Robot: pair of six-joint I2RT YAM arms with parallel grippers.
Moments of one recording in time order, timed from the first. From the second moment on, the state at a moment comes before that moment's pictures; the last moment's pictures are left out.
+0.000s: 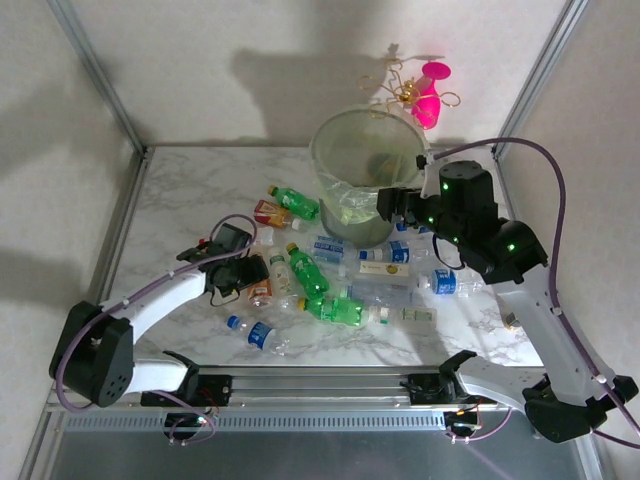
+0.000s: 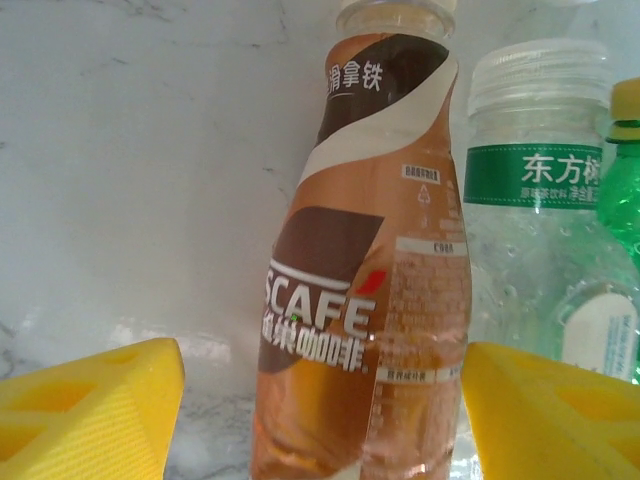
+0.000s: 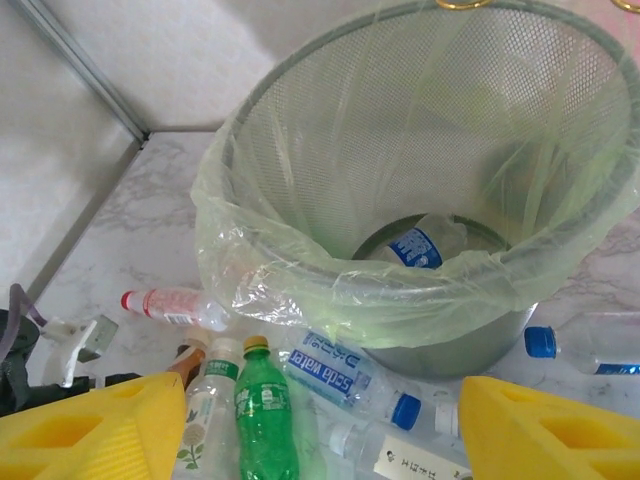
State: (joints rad) left arm -0.40 1.32 0.74 -0.57 0.03 -0.82; right arm 0.57 1.09 1.47 -0.86 0.04 0.34
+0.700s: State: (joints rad) left arm -0.40 1.41 0.74 -0.50 0.04 -0.76; right arm 0.57 1.09 1.44 -0.83 0.06 0.35
